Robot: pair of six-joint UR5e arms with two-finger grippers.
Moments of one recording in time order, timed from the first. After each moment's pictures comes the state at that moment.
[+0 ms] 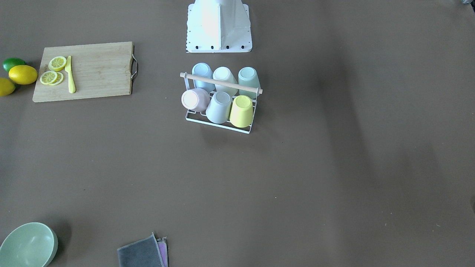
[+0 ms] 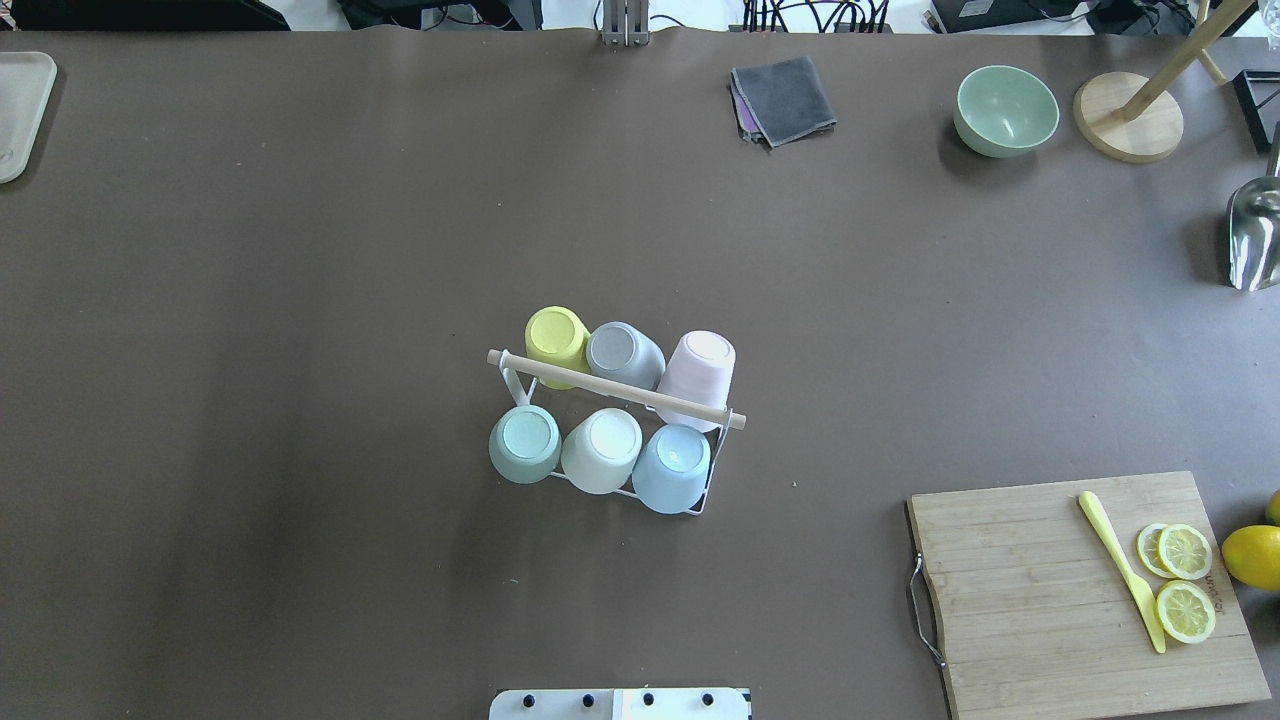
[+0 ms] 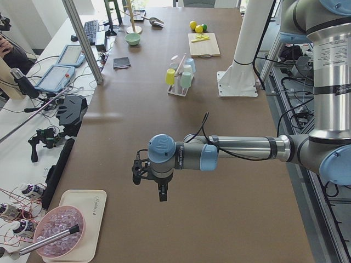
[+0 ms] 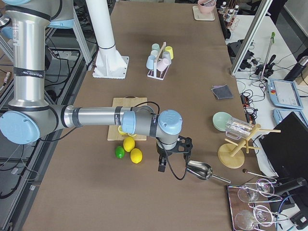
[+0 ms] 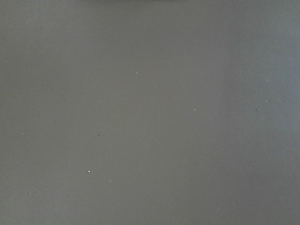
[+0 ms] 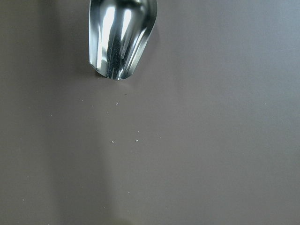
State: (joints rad) left arm -1.61 -1.43 -1.71 -1.63 -2.38 -0.11; right arm 1.62 -1.66 1.73 -1.71 2.29 0.04
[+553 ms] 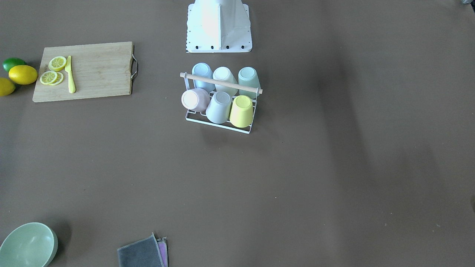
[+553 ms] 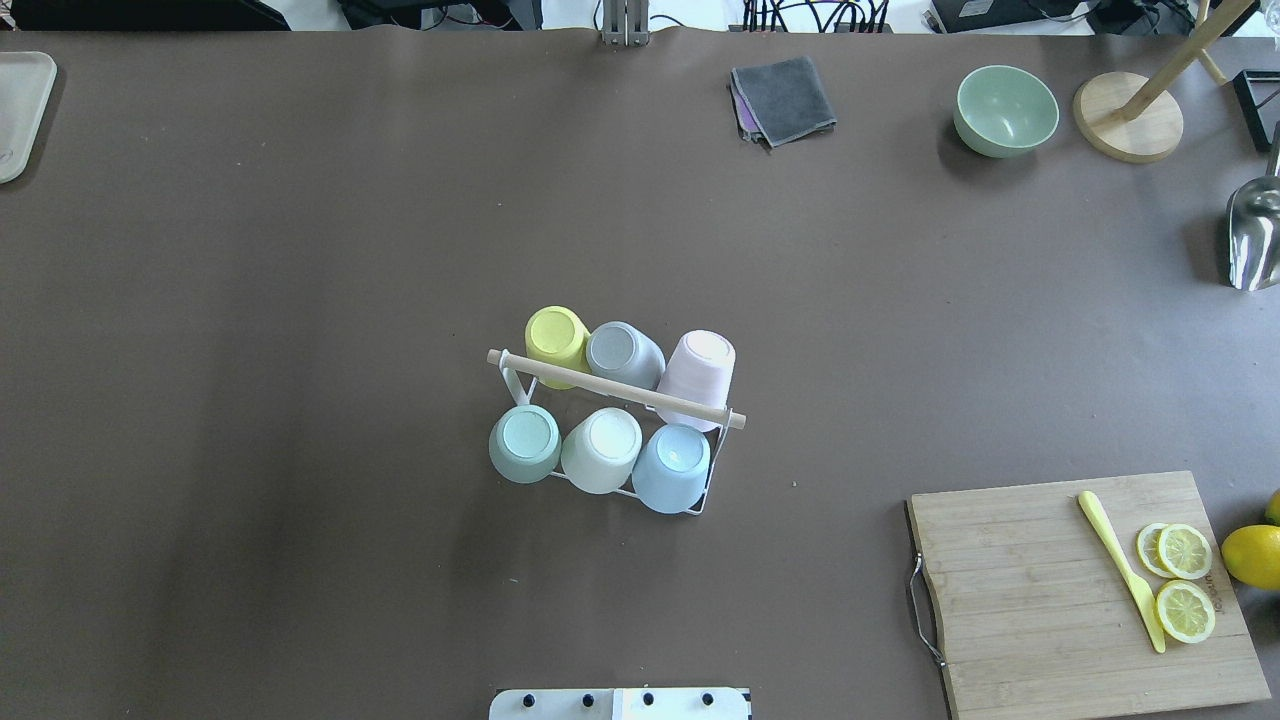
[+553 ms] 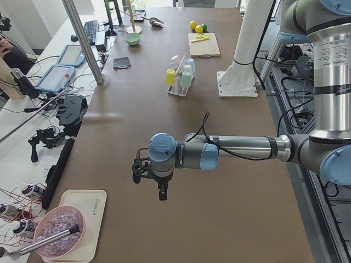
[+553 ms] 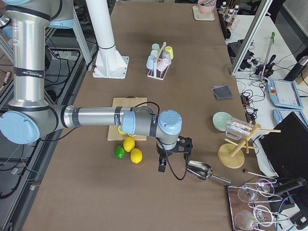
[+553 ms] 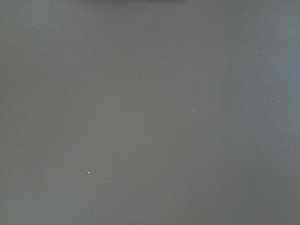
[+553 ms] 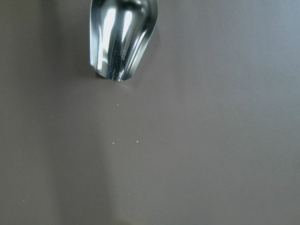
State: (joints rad) left arm -1.61 -1.43 -1.72 -1.63 -2.38 -0.11; right arm 1.62 -1.66 1.72 -1.70 2.30 0.04
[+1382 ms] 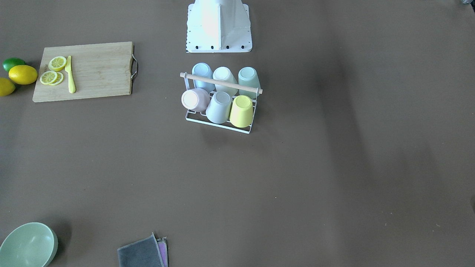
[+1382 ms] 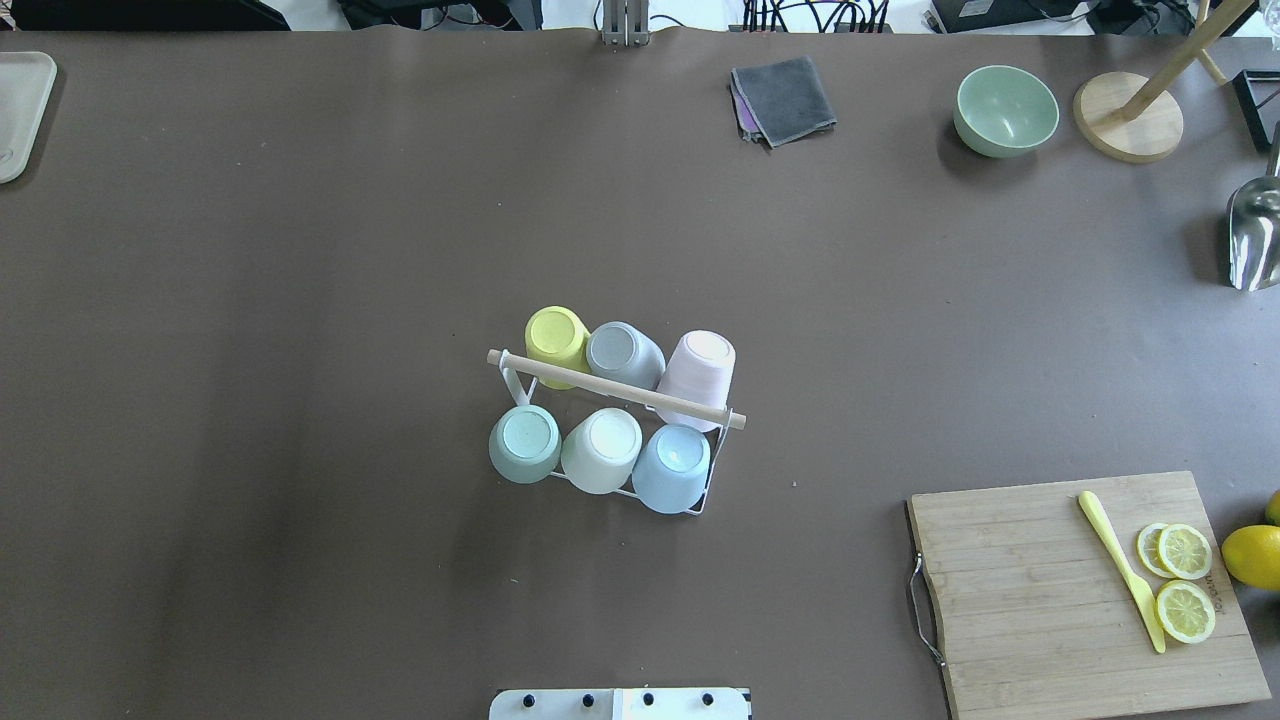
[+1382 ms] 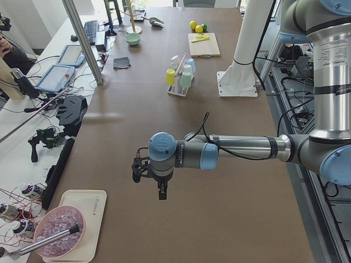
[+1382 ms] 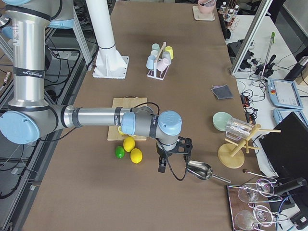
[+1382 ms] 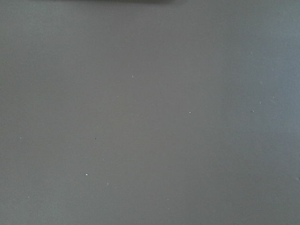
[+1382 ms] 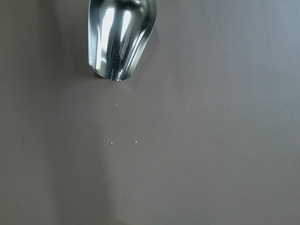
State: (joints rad) left arm -1.61 -1.43 -1.72 -1.63 -2.38 -0.11; right arm 1.62 -1.66 1.72 -1.69 2.29 0.04
